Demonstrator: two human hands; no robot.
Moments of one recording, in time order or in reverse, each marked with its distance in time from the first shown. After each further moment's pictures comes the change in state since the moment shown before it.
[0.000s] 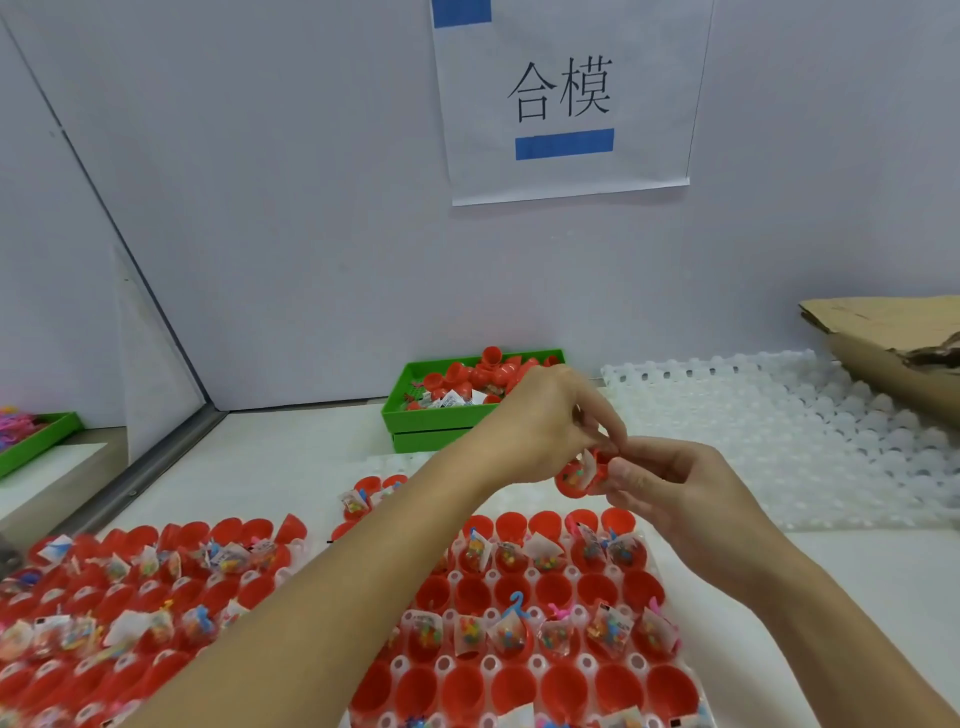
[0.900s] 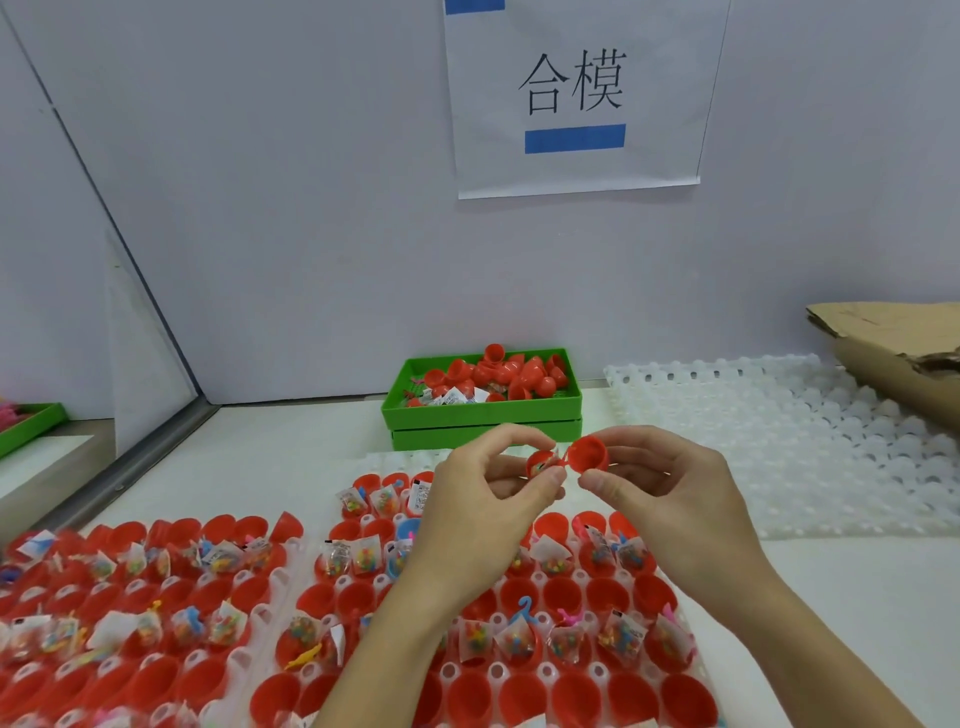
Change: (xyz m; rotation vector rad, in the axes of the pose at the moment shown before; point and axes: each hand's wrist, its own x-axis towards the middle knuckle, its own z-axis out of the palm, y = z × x) left_hand -0.082 -0.022 0.028 -0.591 0.382 -0.229; right_hand -0.008 -0.008 0.035 -0.199 0.235 -0.176
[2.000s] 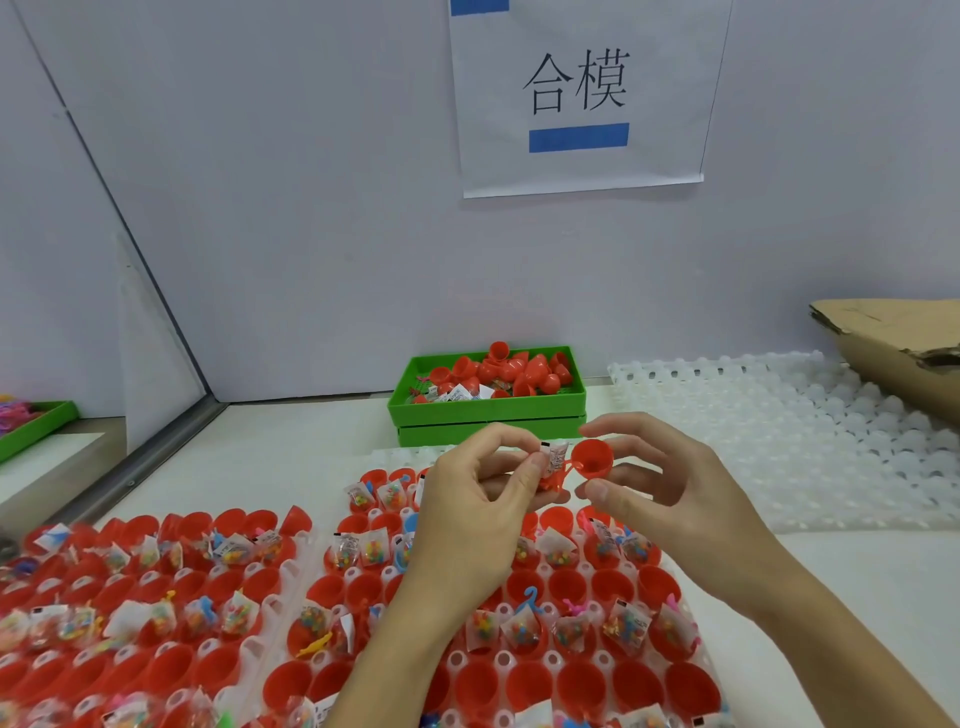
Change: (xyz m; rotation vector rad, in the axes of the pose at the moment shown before) left_hand -0.011 -0.001 0.000 -0.130 0.089 0.081; right_hand -0.006 -0.011 -0.008 0.028 -0.244 -0.011
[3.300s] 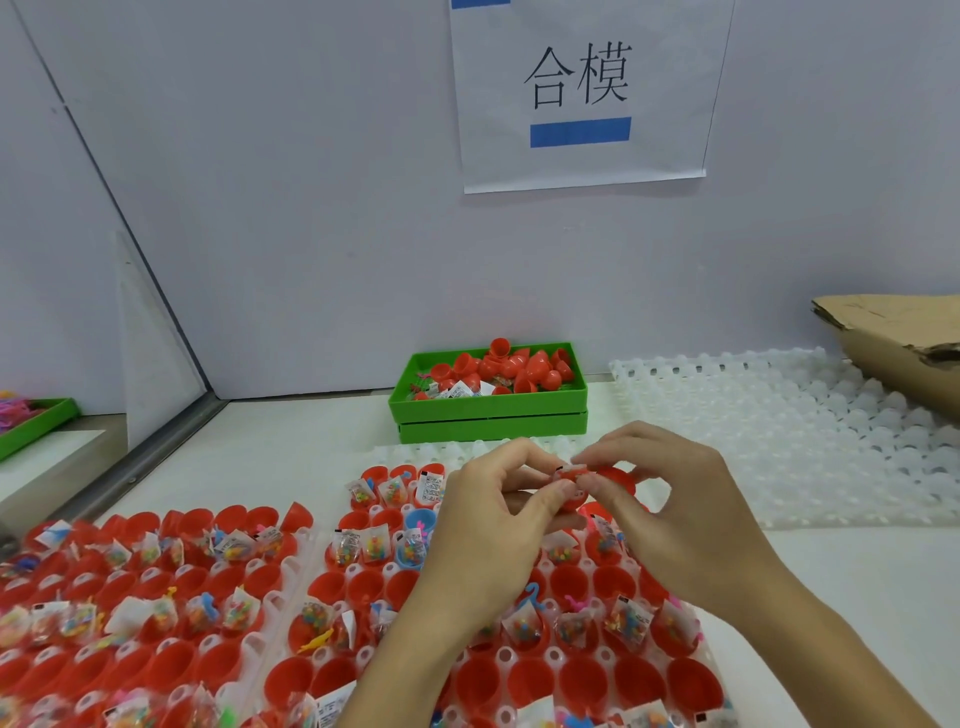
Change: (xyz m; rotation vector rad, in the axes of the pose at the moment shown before) left_hand -0.007 0.001 0.006 0.021 -0.112 -0.082; right_hand 0.003 0.012 0.007 -0.474 0.148 -0.346
